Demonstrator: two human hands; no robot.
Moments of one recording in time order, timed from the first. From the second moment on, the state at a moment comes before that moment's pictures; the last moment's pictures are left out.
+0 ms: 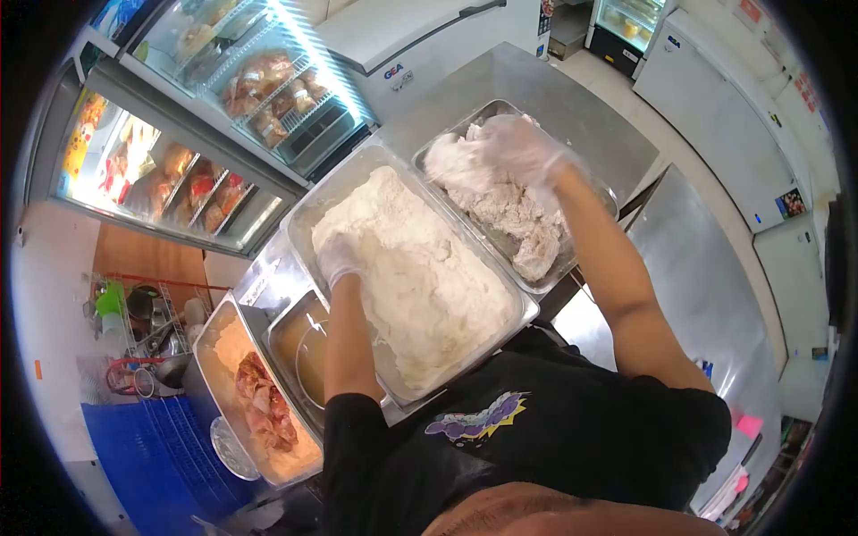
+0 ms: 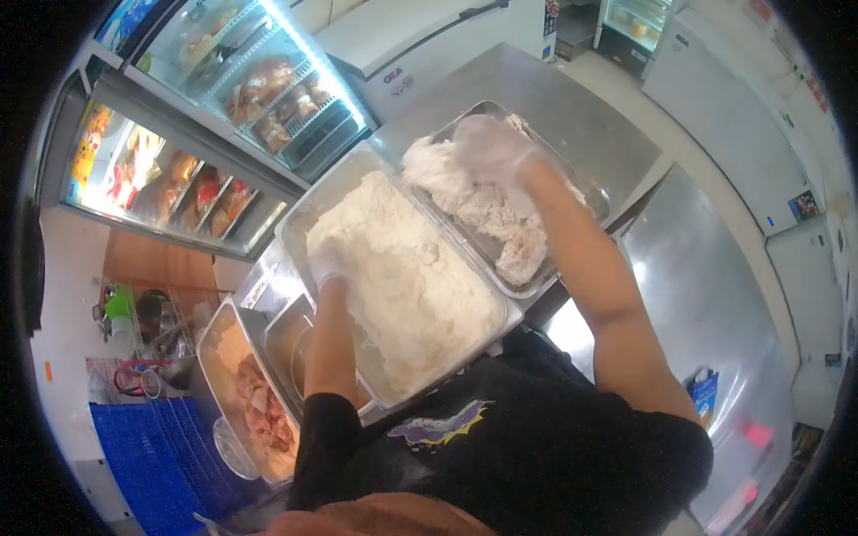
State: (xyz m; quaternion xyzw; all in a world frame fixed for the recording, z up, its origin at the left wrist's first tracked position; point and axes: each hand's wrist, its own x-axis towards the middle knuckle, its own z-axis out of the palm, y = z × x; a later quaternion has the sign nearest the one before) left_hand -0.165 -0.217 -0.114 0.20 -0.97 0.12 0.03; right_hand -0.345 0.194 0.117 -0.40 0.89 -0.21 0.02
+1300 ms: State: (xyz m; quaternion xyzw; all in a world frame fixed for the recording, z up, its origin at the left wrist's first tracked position) left_hand -0.077 -0.083 -0.078 0.21 -0.94 -0.25 0.12; right_hand -0.262 0.070 0.021 -0.60 0.78 -0.14 -0.09
